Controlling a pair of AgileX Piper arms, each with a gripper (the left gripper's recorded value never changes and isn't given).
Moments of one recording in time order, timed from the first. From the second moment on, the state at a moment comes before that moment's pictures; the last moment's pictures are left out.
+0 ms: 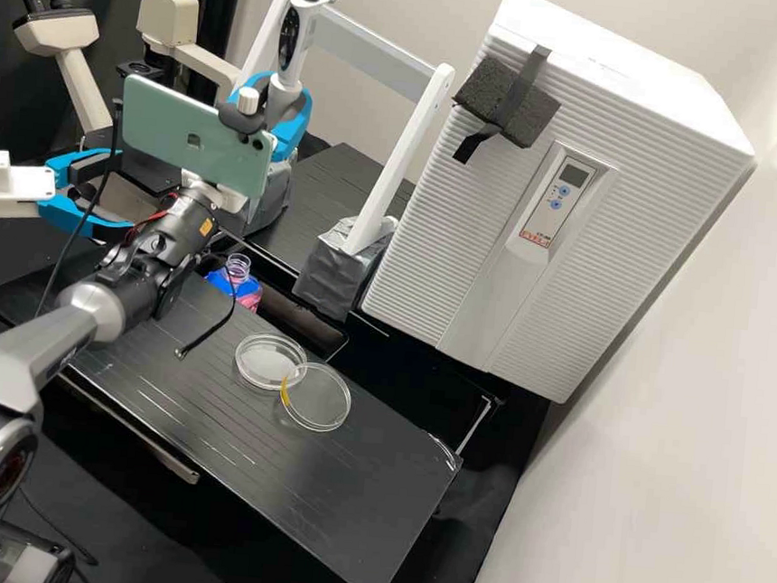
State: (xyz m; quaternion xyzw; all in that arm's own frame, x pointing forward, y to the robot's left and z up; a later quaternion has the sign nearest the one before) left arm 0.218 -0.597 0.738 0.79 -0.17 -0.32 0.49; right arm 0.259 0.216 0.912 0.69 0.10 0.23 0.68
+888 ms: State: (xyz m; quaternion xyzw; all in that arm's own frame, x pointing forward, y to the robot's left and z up) left arm 0.239 -0.622 0.819 0.79 -0.26 -0.24 0.49; right arm 0.360 0.246 0.917 0.69 0.08 0.12 0.71
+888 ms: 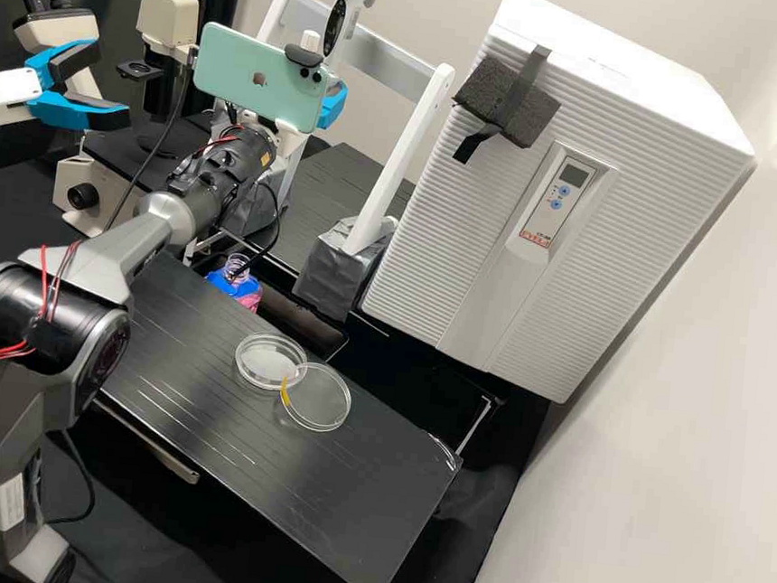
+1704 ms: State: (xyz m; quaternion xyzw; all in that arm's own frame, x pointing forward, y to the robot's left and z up) left arm 0.240 -0.628 0.830 0.79 -0.26 -0.24 0.50; right arm 0.371 0.248 0.915 0.70 0.09 0.09 0.70
